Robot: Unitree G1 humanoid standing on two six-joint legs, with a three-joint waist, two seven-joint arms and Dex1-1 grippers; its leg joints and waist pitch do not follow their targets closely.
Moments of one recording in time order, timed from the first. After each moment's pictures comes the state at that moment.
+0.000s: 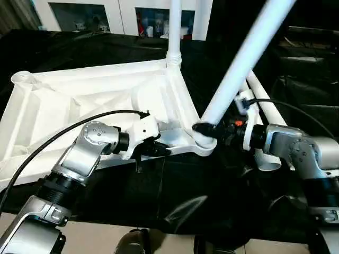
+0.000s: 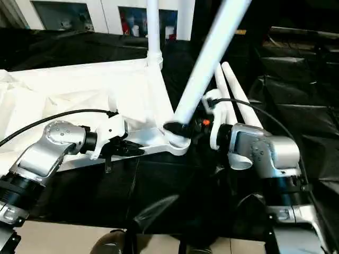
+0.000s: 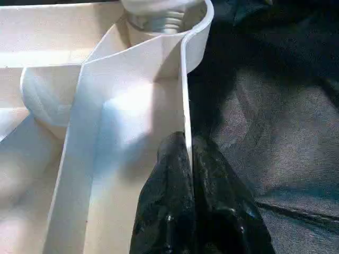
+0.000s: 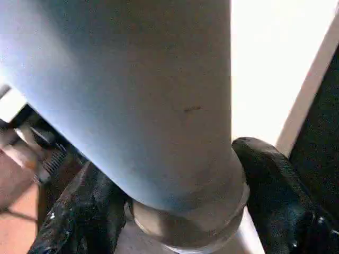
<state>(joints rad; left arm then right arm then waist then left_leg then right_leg) -0.59 0.47 -0.32 0.28 -0.04 0.26 -1.17 -0.57 -0.44 0.02 0.16 0.58 0.93 0.79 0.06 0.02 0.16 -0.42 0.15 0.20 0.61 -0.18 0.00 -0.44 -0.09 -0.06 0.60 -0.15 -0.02</state>
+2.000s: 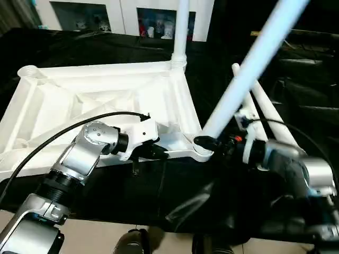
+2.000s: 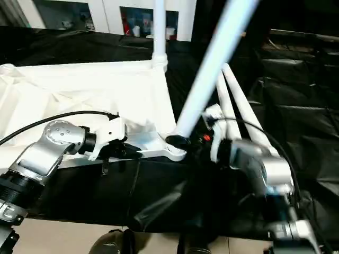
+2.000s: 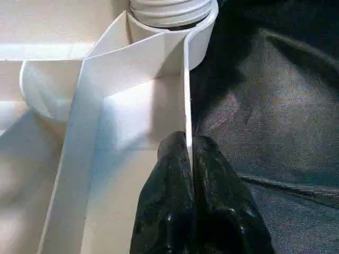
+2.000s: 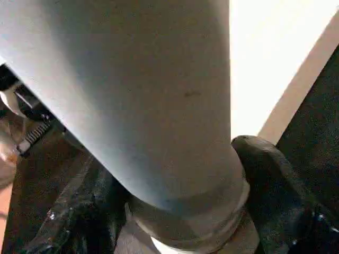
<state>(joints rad) -0.60 0.48 -0.34 0.31 -0.01 0.23 -1.21 -0.37 -0.37 0.01 0.18 0.51 0.61 0.88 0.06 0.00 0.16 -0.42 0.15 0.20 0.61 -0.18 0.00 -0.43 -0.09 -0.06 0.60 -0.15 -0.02</state>
